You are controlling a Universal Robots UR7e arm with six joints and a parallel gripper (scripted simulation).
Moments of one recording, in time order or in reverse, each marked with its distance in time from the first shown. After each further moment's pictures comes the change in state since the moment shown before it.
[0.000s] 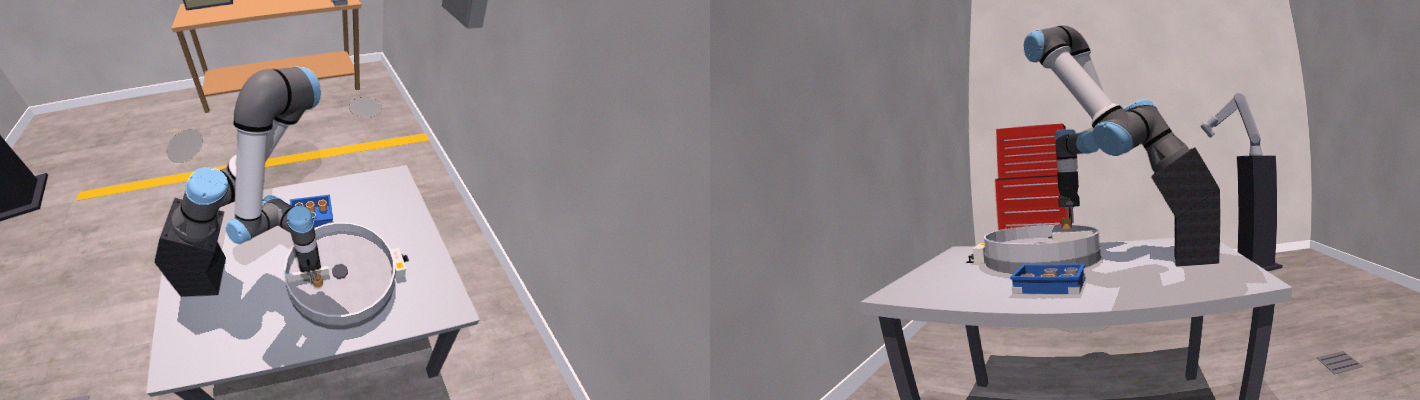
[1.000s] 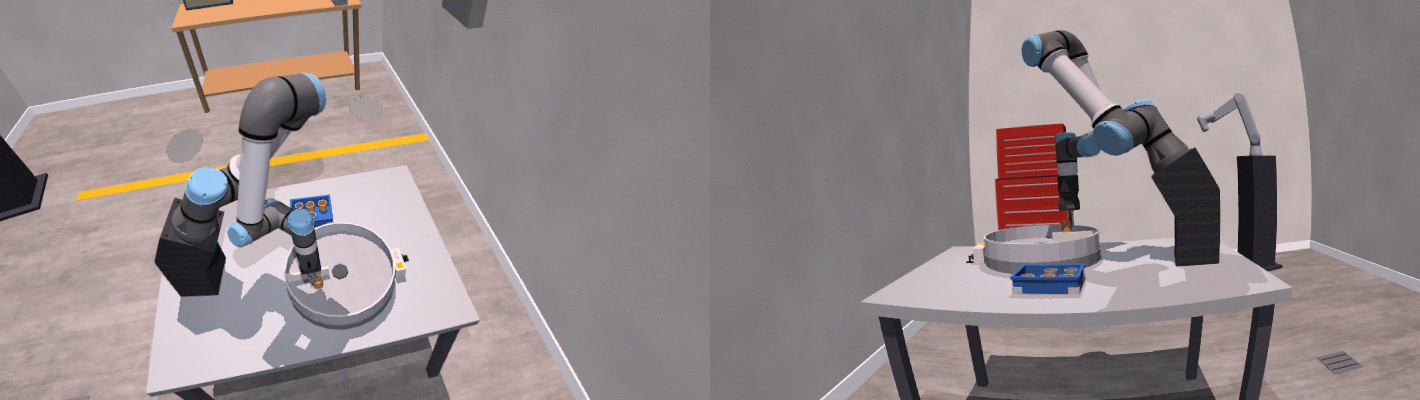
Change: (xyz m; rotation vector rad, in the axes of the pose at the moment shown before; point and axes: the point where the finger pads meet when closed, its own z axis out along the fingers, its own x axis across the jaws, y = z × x) arm 0.000 0.001 0.013 -0.003 0.002 -0.001
